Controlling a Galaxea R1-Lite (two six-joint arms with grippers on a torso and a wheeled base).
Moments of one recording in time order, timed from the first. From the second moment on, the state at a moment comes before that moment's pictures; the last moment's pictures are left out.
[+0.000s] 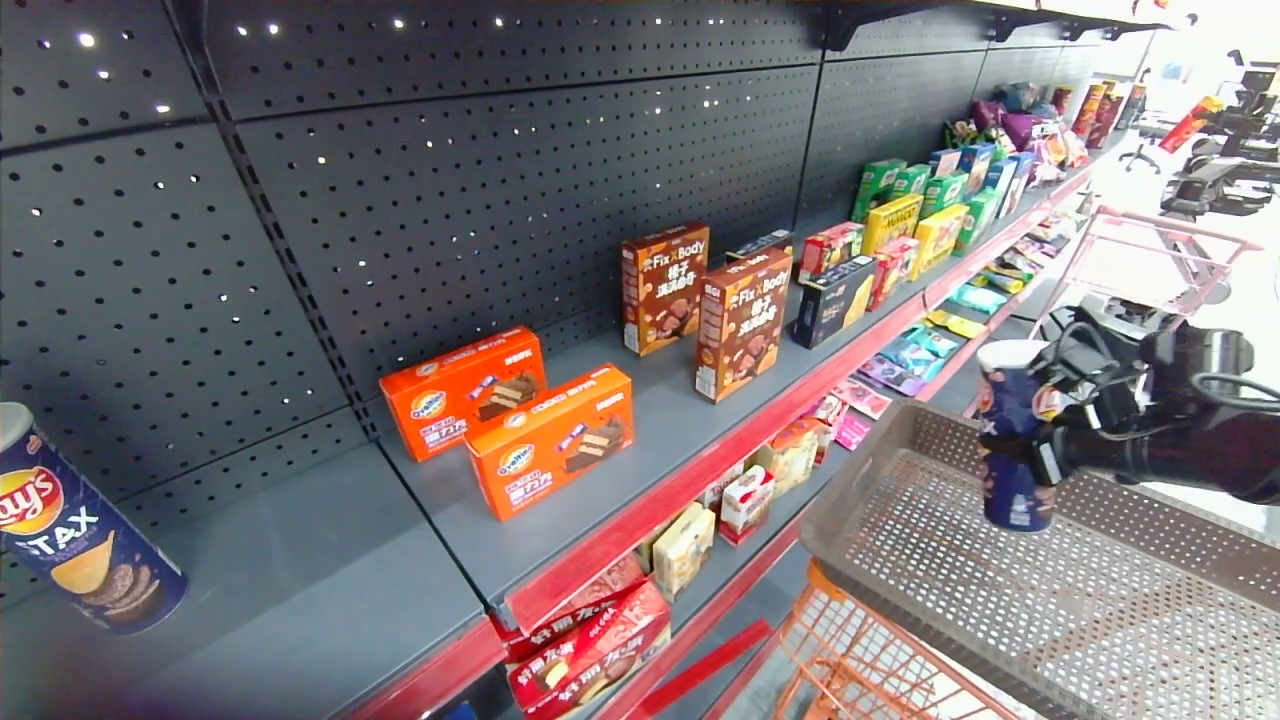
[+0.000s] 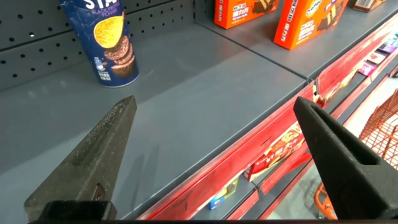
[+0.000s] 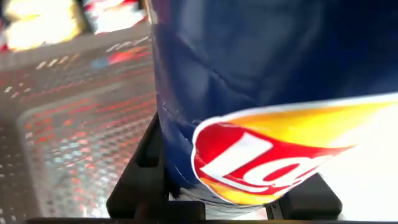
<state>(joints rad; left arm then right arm) 0.00 0.00 0.00 0.00 0.06 -0.03 -0.17 1.92 -1.03 -0.41 0.37 -0.53</state>
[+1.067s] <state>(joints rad) 0.00 0.00 0.00 0.00 0.06 -0.03 -0.20 0.75 -0.56 -0.15 -0.22 -0.29</state>
